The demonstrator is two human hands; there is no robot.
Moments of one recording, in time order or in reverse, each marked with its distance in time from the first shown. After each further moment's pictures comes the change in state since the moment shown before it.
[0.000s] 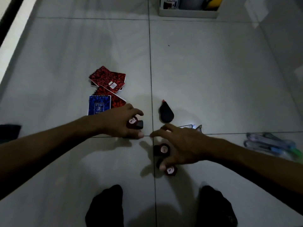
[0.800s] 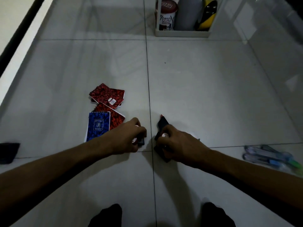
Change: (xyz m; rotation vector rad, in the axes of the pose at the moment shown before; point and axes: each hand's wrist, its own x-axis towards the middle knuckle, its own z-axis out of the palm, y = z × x) left_hand 0.005 0.019 0.005 0.023 0.185 0.088; right_hand 0.013 0.010 -0.004 -0.083 0.372 -0.070
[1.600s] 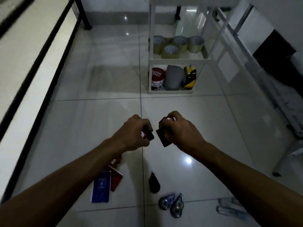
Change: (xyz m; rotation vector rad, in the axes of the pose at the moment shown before) left_hand 0.083 0.071 -0.283 -0.210 0.243 -0.123; right_hand 0.080 0.056 -0.294 0.021 0.285 0.256
